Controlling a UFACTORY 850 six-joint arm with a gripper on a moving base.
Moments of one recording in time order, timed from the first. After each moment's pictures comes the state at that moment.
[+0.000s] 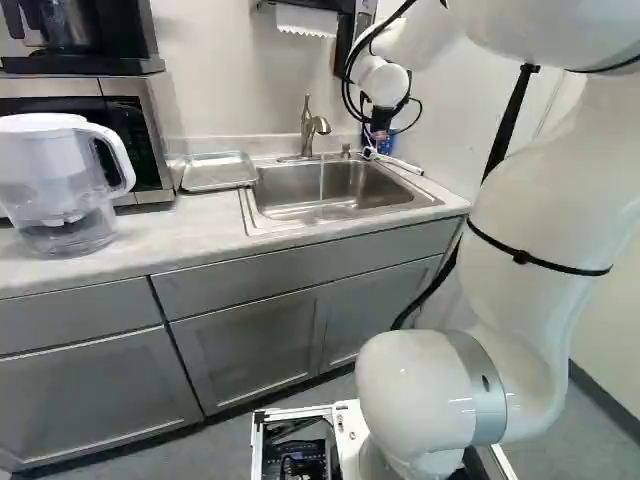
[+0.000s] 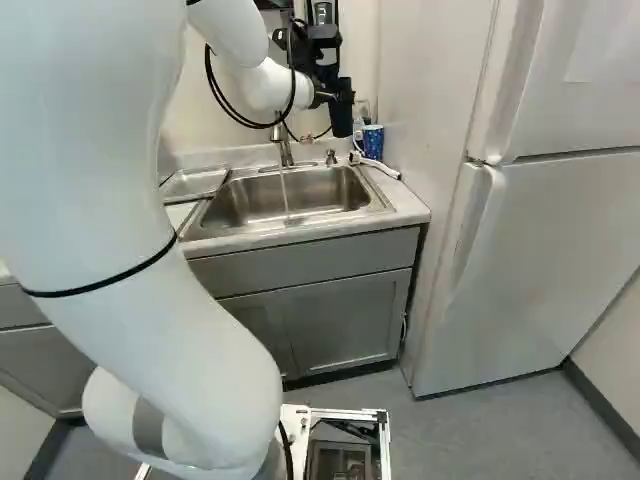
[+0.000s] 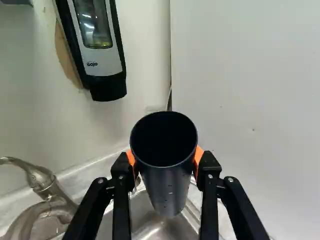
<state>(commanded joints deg) -3.9 -4.7 -63.6 38.7 27.4 -28.9</state>
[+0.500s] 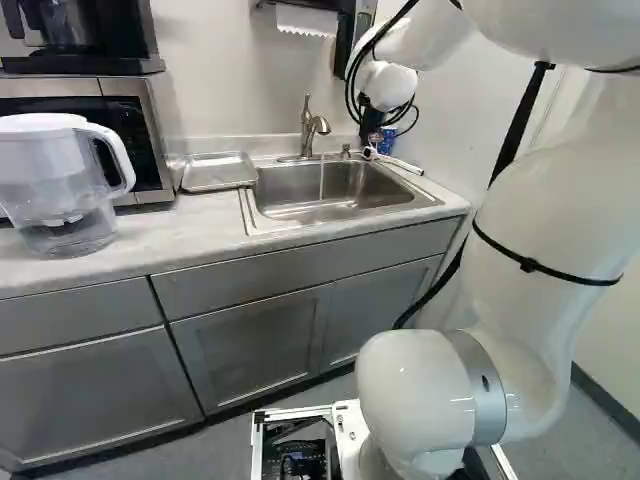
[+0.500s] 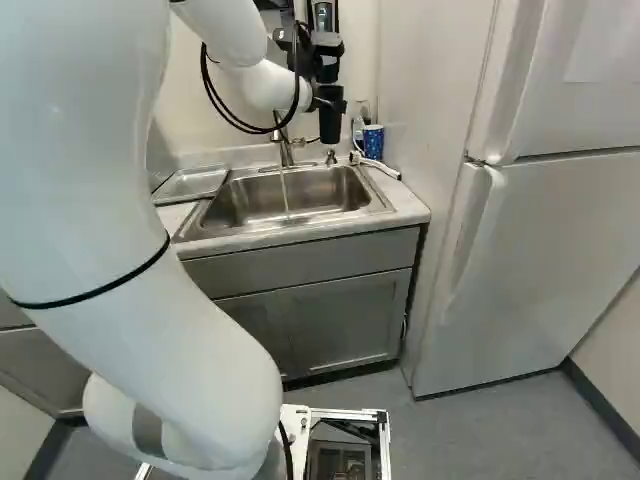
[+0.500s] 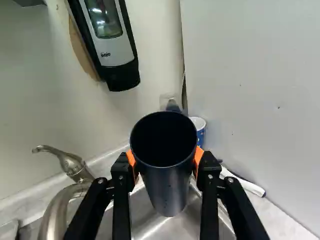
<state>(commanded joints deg) -4.7 -2.6 -61.4 28.6 20.9 -13.9</state>
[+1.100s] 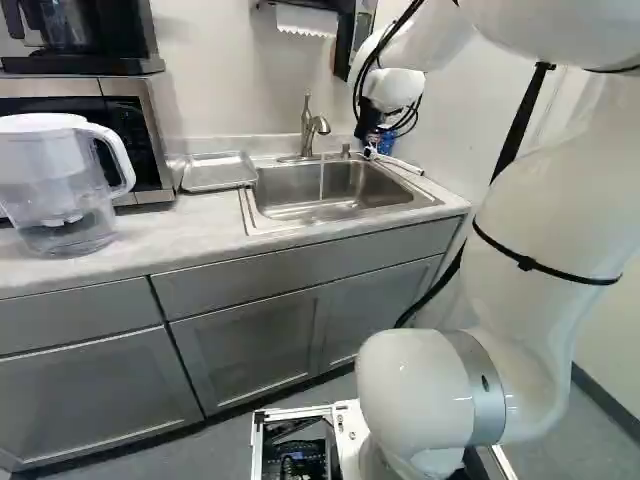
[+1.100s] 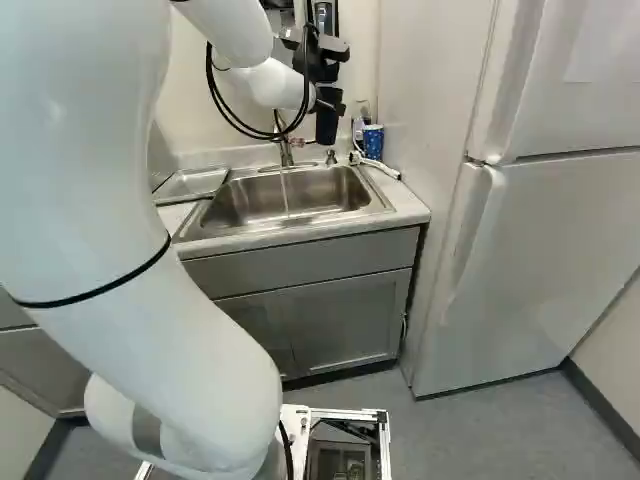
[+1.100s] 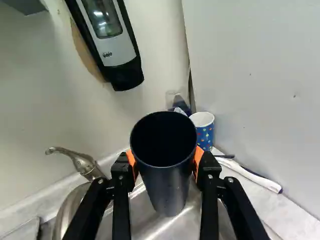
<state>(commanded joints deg) -6.0 -2.9 -61.8 15.9 19.5 -1.2</state>
